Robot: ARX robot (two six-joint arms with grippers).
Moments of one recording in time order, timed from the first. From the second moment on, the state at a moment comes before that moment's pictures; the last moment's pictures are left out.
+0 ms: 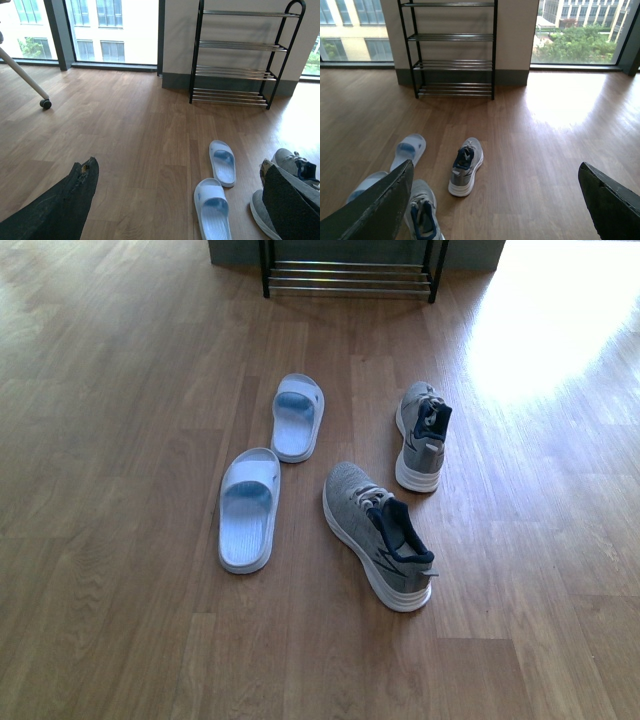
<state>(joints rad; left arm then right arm) 0.00 0.02 0.01 0.00 0.00 0.00 0.00 0.00 0.02 0.00 0.00 -0.01</state>
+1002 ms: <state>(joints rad) 0.00 0.02 0.01 0.00 0.00 0.00 0.00 0.00 0.02 0.00 0.00 -0.01</state>
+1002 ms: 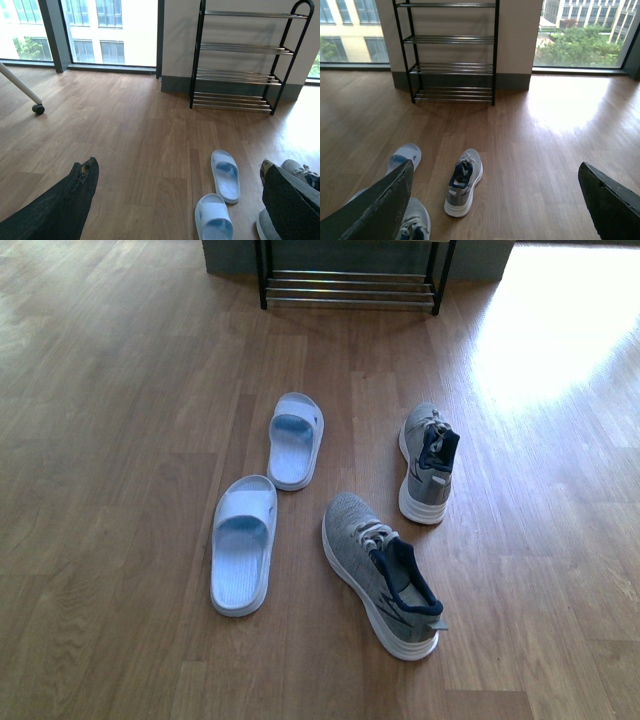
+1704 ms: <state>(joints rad) -0.31 1.21 0.38 0.06 -0.26 -0.76 0.00 0.00 0.02 0.00 0.00 -0.01</state>
